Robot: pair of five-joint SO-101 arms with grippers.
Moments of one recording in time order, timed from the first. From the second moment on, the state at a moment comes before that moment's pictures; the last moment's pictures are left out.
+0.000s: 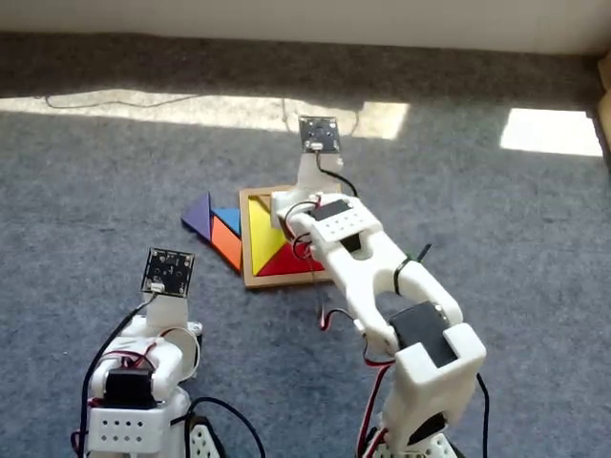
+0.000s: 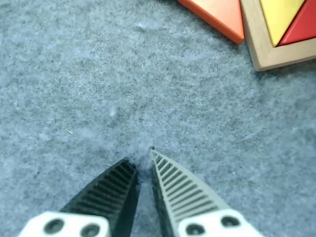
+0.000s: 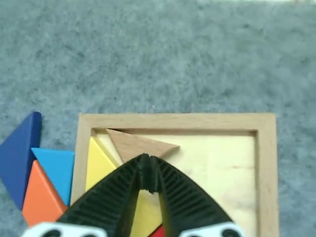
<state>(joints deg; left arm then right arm) -5.1 -102.5 96.0 75.9 -1.2 -31.3 13.3 21.7 24.3 -17.5</state>
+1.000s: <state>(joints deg) -5.1 -102.5 96.0 75.9 -1.2 -33.1 -4.9 32.7 26.6 -6.8</state>
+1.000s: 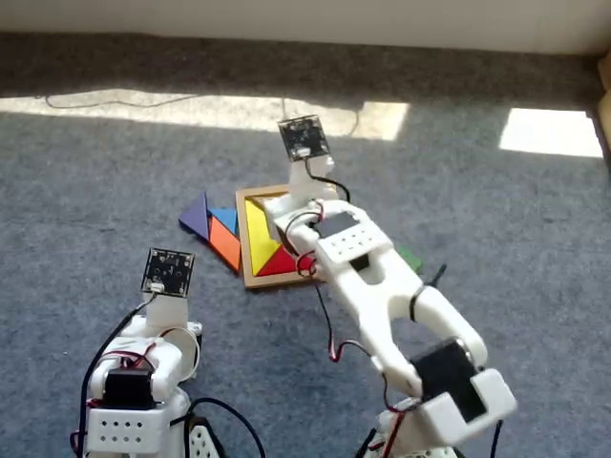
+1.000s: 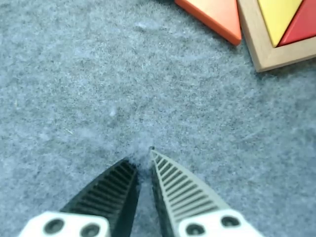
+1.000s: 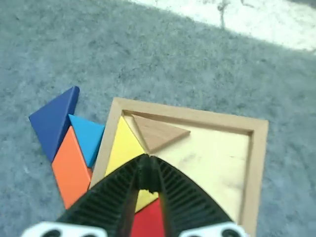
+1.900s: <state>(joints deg) -5.1 -102.5 96.0 75.9 -1.2 -12.7 -2.5 31.3 57.1 -19.2</state>
